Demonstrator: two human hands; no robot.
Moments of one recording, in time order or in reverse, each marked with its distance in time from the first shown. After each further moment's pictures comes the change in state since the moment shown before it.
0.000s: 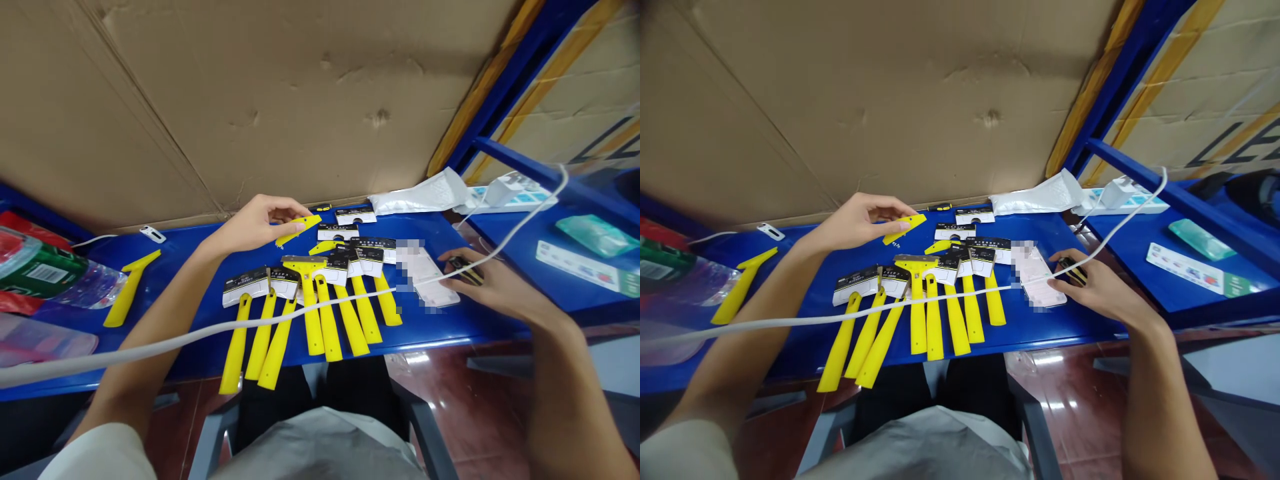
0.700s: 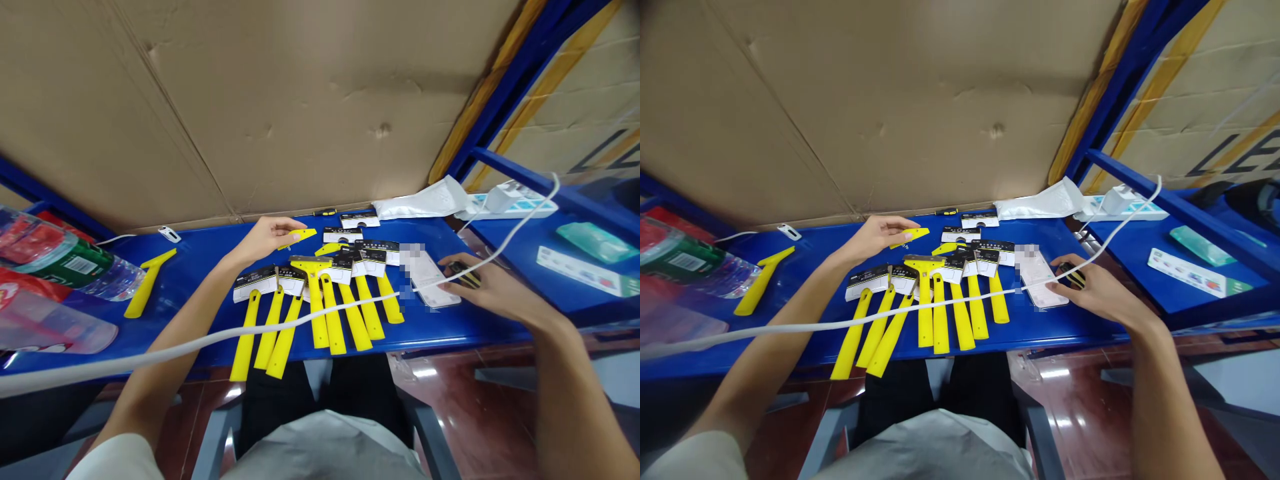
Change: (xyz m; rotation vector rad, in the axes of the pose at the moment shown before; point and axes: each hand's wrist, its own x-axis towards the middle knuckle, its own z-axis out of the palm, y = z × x) left_hand -0.022 -0.051 0.020 -0.274 0.140 -0.212; right_hand -0.004 -0.011 0.002 -0.061 -0.019 0.045
